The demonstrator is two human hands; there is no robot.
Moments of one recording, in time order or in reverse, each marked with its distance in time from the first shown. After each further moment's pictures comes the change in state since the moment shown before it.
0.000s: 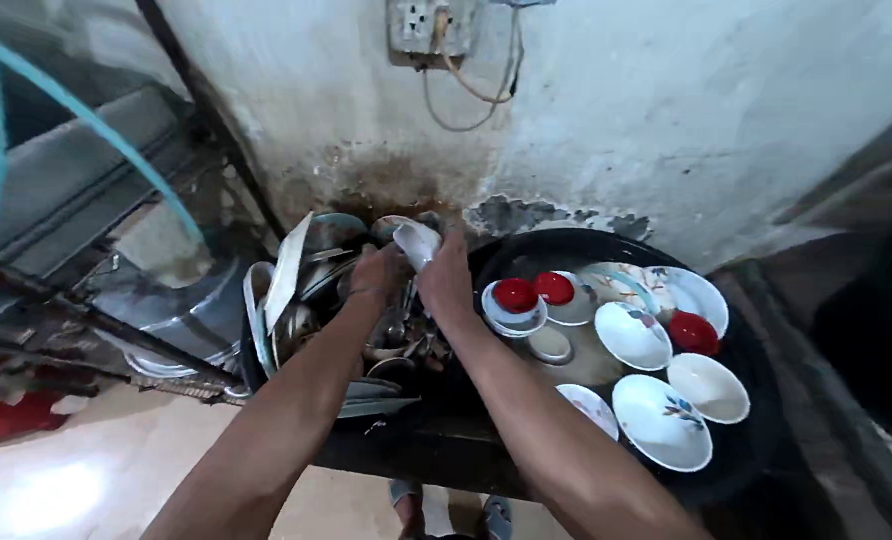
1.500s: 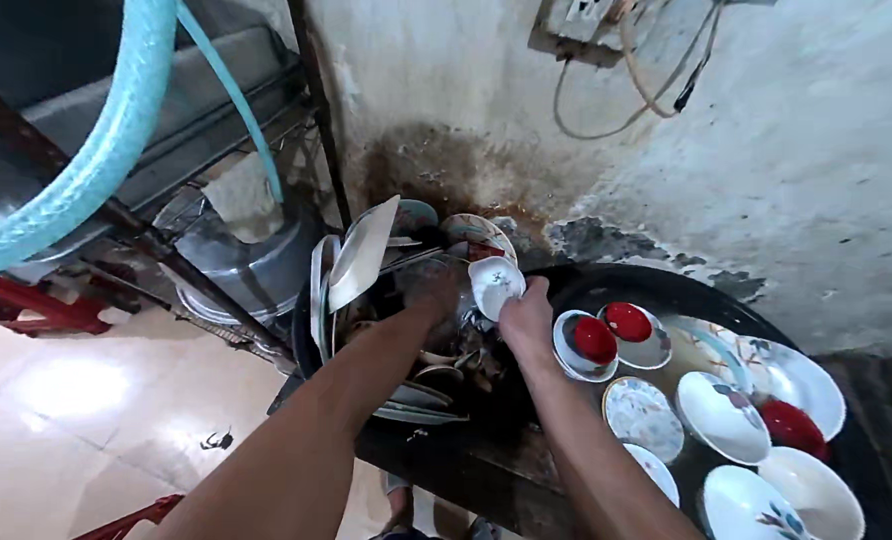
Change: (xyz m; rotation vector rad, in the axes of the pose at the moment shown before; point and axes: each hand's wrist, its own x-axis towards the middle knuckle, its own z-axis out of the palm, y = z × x) left_hand 0.042 -0.067 0.074 0.249 -0.317 0.229; right_hand 0.002 0.019 0.042 0.073 -0.082 0.161
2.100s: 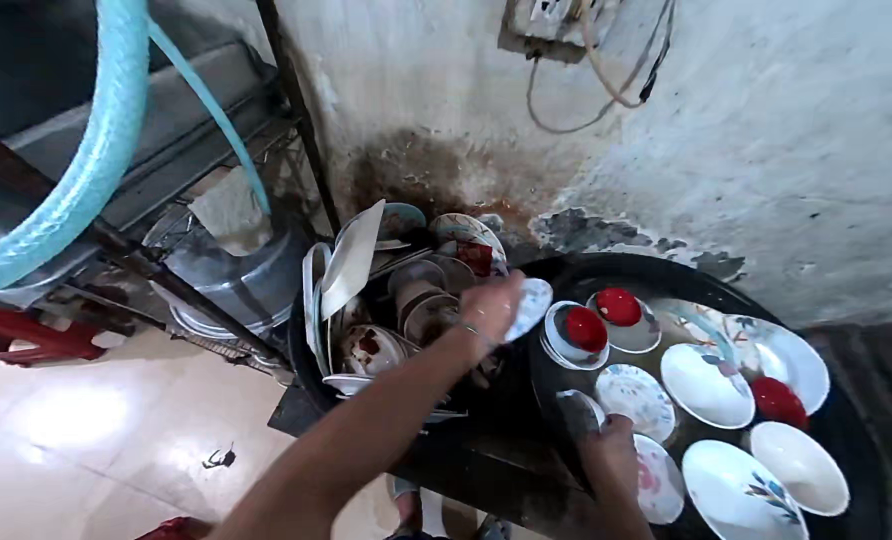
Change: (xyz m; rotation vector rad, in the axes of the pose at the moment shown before) left_hand -0.072 0.109 -0.051 -0.401 0.323 0.047; right_hand -0.064 0.237 -0.055 -0.384 0.165 0.354
